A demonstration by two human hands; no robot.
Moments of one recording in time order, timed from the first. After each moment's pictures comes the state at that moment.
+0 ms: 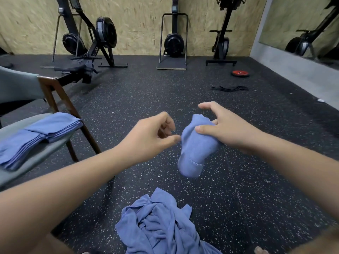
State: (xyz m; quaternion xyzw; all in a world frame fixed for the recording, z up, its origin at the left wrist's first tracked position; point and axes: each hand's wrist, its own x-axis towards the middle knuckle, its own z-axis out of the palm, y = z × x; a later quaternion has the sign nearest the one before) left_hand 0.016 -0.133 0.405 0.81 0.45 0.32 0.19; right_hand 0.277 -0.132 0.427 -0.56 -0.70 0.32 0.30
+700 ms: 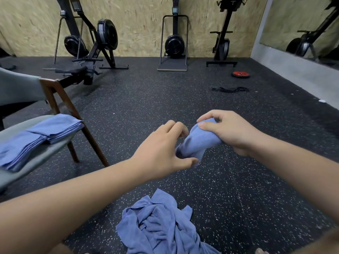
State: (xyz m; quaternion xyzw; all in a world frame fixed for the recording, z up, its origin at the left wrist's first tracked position) left_hand 0.043 -0.151 0.388 0.86 0.43 0.25 0.09; right_hand 0.277 -0.126 0.416 -0.58 -0.62 0.35 0.39
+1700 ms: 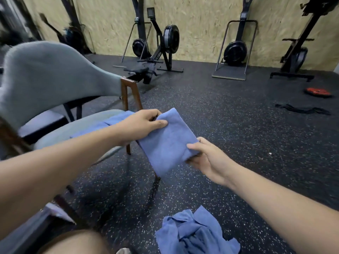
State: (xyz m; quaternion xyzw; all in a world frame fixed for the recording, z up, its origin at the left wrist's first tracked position) left_hand -0.203 -0.073 0.428 0.67 0.64 0.29 0.25; right_hand 0.053 -0.057 0.347 -0.34 -0.47 0.74 0.34
